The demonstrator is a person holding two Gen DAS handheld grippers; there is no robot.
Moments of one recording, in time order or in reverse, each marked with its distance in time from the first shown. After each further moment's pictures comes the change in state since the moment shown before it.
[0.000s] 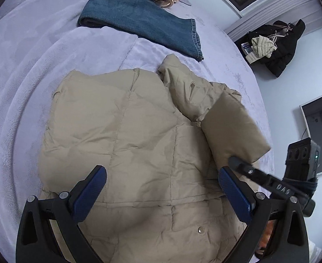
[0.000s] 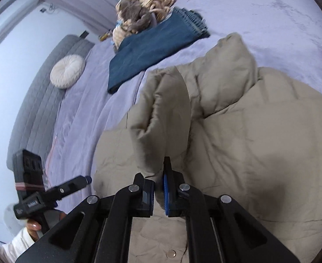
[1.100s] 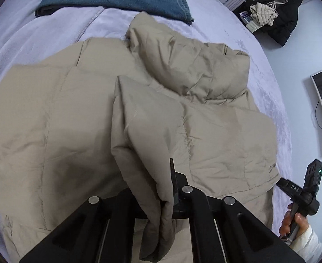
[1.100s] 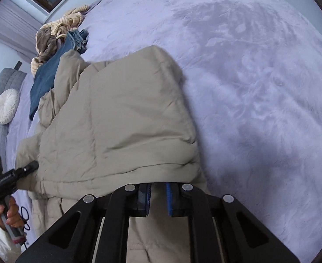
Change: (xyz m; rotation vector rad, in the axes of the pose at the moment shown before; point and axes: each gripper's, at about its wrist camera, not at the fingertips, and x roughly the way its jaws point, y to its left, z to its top) left arm 0.102 -0.048 -0.006 0.123 0.154 0.097; right arm -0.099 -0.181 -0.066 0.300 -0.078 -0.378
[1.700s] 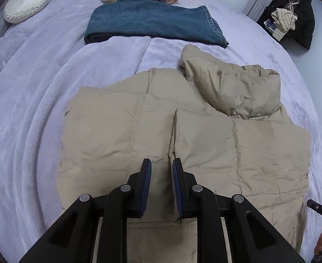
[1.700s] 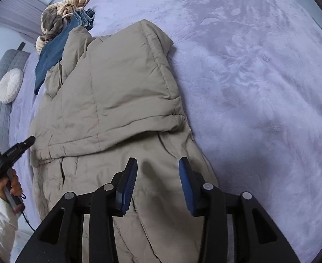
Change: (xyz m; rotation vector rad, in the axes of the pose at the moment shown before) left arm -0.058 0.022 -0.002 0.010 -0.164 0.281; right arm -0.035 -0.016 -0.033 -0.078 0.136 0.010
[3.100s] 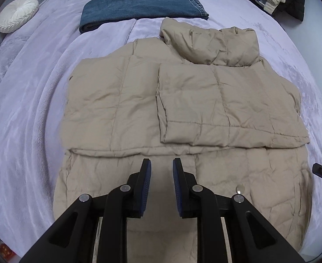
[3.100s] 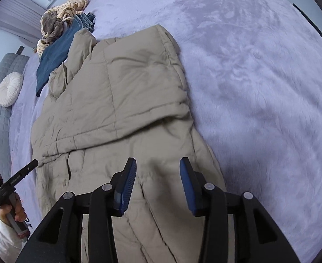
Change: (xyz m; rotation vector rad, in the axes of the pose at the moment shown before) left arm -0.039 -0.030 -0.074 0.112 0.113 0.071; right arm -0.011 0.011 -0.015 0.049 0.007 0.017
